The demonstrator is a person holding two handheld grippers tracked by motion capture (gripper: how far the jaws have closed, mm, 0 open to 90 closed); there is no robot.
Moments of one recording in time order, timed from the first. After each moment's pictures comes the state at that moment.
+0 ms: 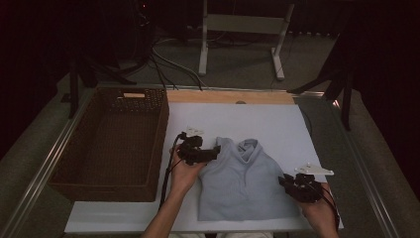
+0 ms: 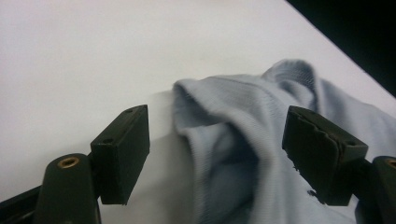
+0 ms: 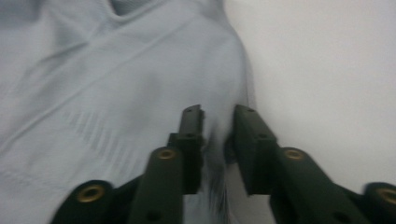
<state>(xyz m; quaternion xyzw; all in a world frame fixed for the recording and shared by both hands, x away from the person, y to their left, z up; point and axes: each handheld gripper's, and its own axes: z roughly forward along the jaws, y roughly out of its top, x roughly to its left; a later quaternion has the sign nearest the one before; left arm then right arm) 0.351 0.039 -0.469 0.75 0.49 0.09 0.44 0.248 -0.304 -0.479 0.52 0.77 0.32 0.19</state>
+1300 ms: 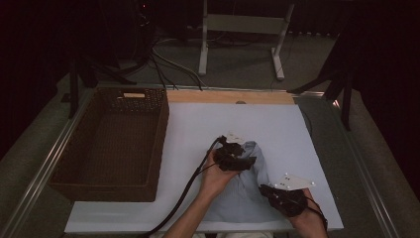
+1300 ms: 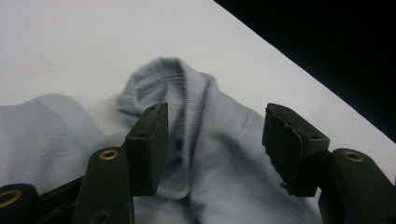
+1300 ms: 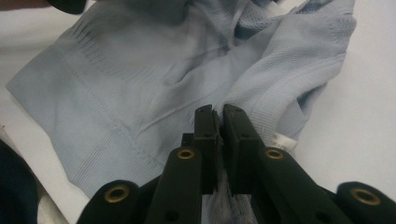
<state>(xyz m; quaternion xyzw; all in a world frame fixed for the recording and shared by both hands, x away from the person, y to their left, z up) 0.335 -0.061 -0.460 0.81 0.38 0.02 0.45 0.218 -0.253 -0.469 0.38 0.83 0.37 0.16</state>
